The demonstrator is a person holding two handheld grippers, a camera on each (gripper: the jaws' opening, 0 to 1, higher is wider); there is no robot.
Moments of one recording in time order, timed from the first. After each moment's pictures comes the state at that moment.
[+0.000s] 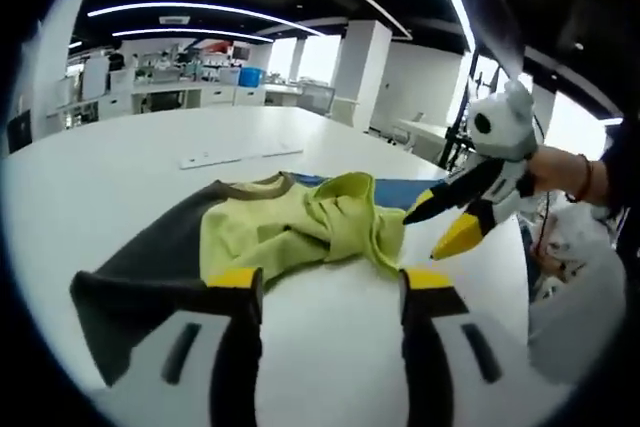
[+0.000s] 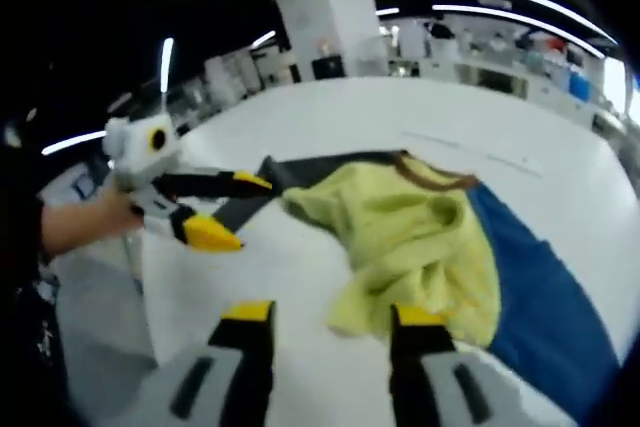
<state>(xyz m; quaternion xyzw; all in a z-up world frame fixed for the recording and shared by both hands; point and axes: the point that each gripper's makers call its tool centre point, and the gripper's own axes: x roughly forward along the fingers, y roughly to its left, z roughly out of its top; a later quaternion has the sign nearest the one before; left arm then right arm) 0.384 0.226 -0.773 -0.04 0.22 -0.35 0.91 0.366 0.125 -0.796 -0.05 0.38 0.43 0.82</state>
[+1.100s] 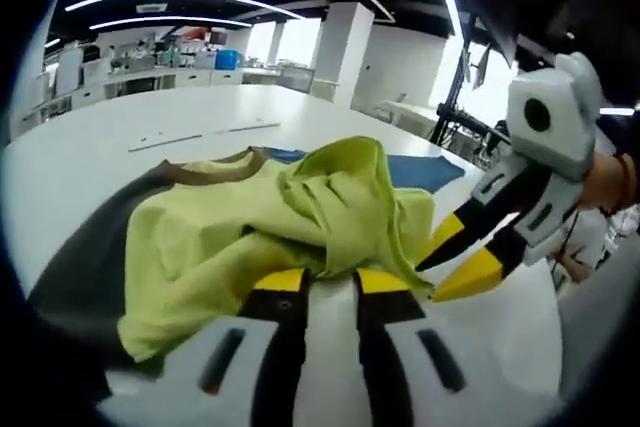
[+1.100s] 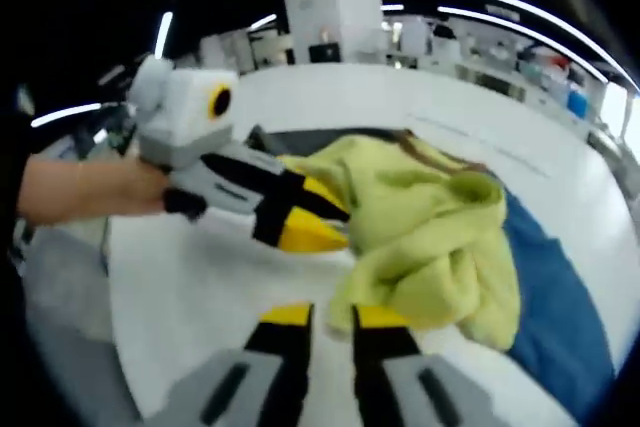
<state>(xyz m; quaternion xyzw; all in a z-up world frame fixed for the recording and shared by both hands) 0.418 0.171 -0.827 -0.02 0.25 -0.39 0.88 0.365 0.137 -0.834 -0.12 0.38 0.40 0.82</state>
